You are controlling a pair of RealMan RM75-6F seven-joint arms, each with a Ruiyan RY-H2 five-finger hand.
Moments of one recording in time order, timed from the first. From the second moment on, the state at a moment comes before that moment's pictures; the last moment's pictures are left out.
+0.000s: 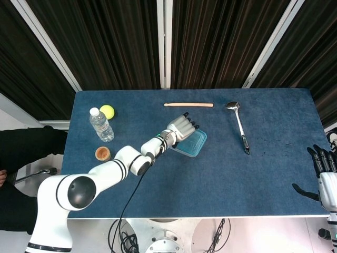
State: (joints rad) left arm -1.66 -1.74 -0.02 -0.90 0.69 0.29 0.38; right arm 0.04 -1.07 0.08 -1.58 -1.50 1.52 0.09
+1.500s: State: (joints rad) left arm -1.83 -1.78 0.25 -0.98 0.25 0.43 0.53; right arm 0.03 -1.07 0.07 -1.55 -1.49 1.52 0.13
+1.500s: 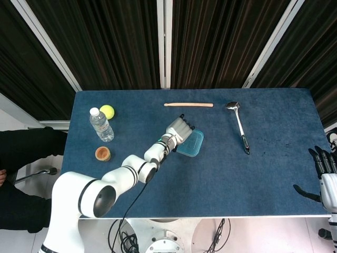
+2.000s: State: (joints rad) left arm -1.85 -1.77 0.25 -1.03 0.17 0.46 0.59; right arm 0.02 -1.08 0.07 -1.54 -1.50 1.54 0.14
